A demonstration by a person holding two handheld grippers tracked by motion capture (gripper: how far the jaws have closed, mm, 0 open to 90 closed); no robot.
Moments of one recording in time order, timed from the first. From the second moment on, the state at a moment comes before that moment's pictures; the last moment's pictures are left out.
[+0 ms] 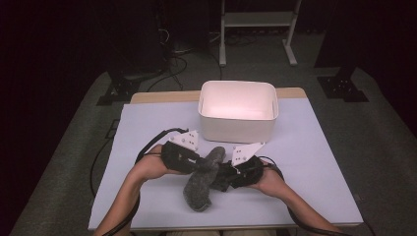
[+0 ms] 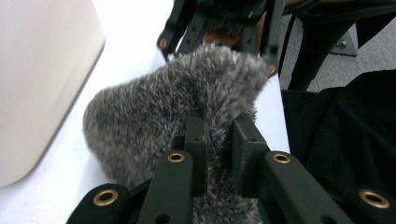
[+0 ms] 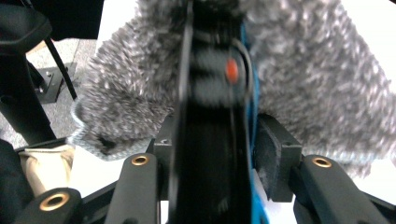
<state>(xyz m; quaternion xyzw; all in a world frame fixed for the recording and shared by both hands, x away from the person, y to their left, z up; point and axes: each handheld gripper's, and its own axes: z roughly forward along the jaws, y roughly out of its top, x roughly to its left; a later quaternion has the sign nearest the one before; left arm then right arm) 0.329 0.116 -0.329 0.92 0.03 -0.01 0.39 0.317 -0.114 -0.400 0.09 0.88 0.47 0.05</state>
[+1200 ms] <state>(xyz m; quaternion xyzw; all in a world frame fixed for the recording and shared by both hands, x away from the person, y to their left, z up) 0.337 0.061 -0.381 0.95 0.03 -0.02 0.32 0.299 -0.183 -0.422 0.13 0.90 0.41 0.04</state>
